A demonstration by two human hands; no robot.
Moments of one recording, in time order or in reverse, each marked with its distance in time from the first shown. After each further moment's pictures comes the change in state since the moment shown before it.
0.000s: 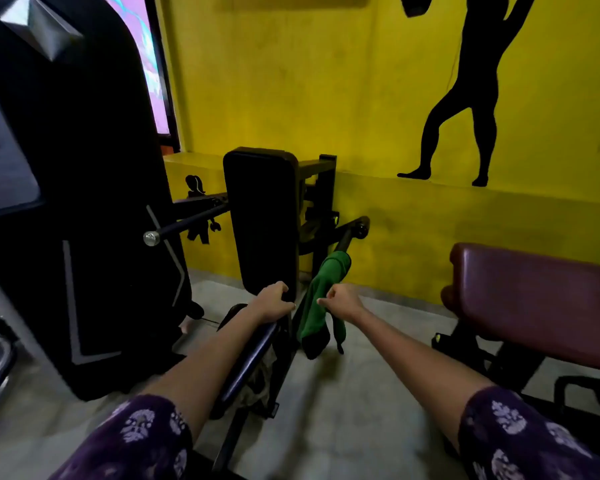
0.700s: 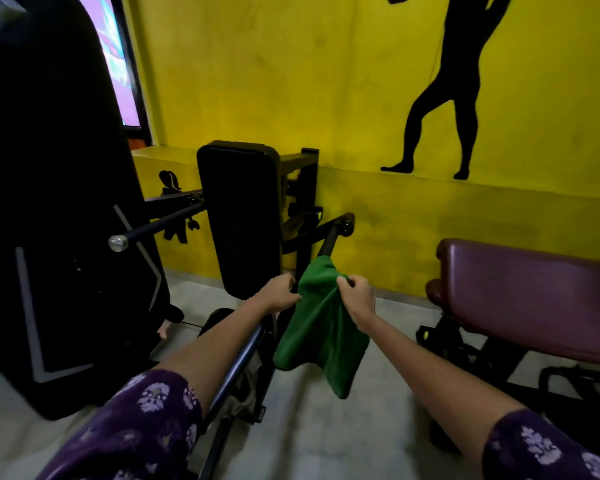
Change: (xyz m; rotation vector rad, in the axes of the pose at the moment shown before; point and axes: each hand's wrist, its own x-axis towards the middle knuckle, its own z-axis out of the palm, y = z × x) left_hand 0.081 0.017 0.004 0.044 -0.046 0.057; right_hand 0.035 0.020 -0.012 0.373 0.387 0.095
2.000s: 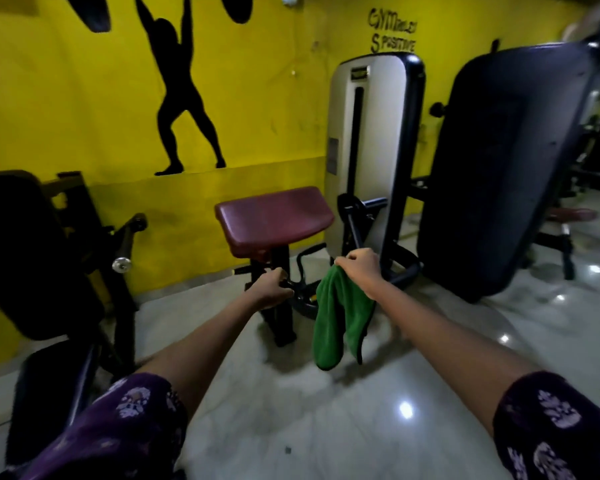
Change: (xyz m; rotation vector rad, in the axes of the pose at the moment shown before) left_hand -0.349 0.238 0.109 0.038 -0.285 0.666; right_hand -0.419 0.030 -0.333 -0.248 0.604 0.304
